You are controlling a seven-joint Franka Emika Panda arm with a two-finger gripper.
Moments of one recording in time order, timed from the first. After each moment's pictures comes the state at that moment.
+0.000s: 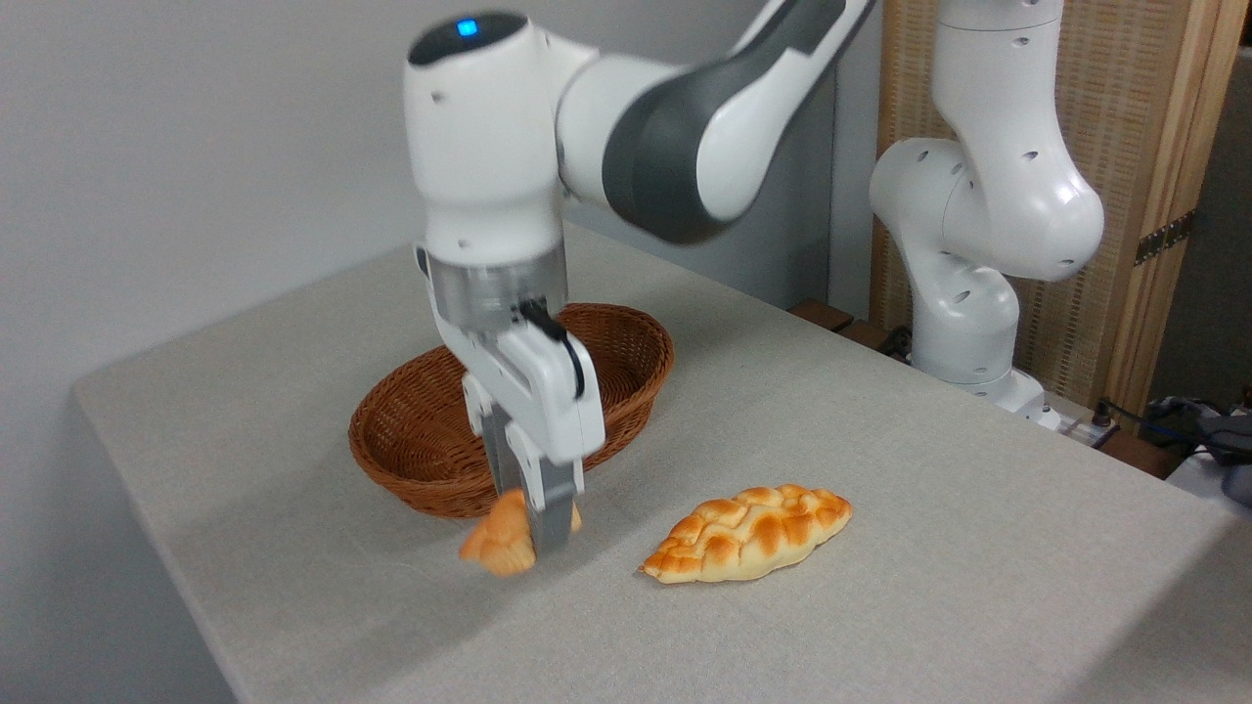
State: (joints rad) arm -0.07 0.01 0.09 -1.95 -0.06 2.04 0.94
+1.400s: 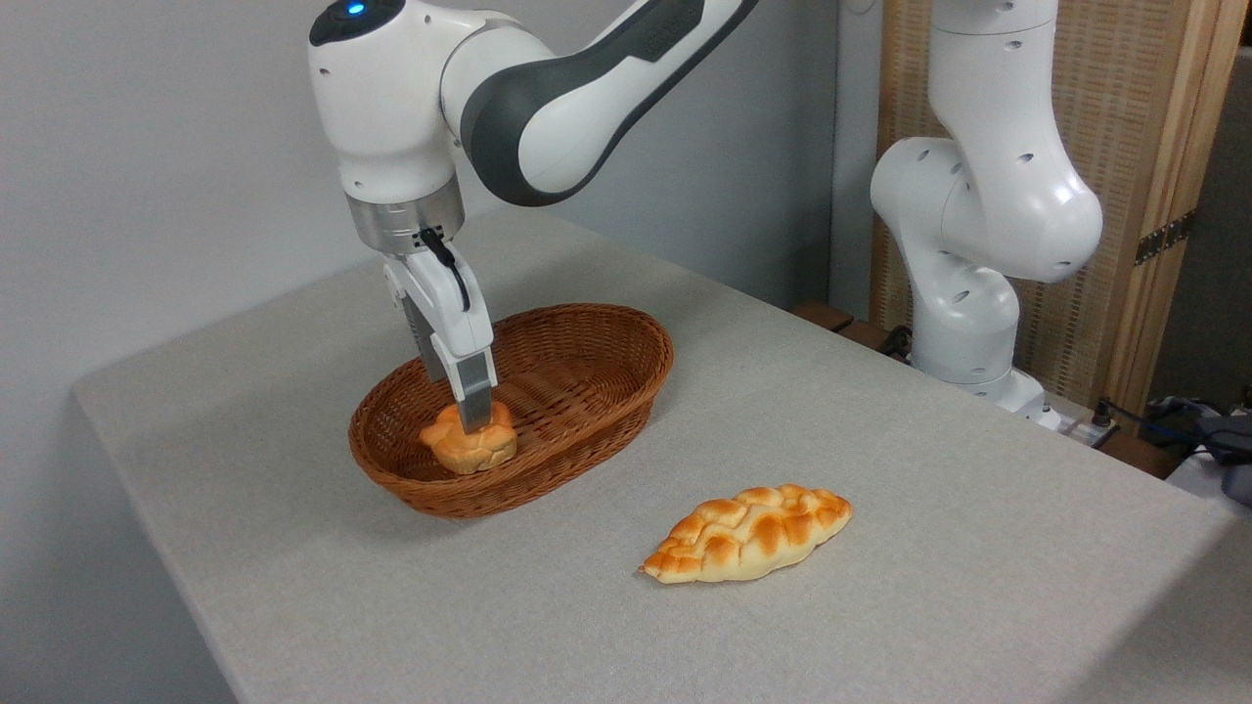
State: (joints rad) arm -0.11 0.05 -0.19 -1.92 -0.19 1.98 0.72
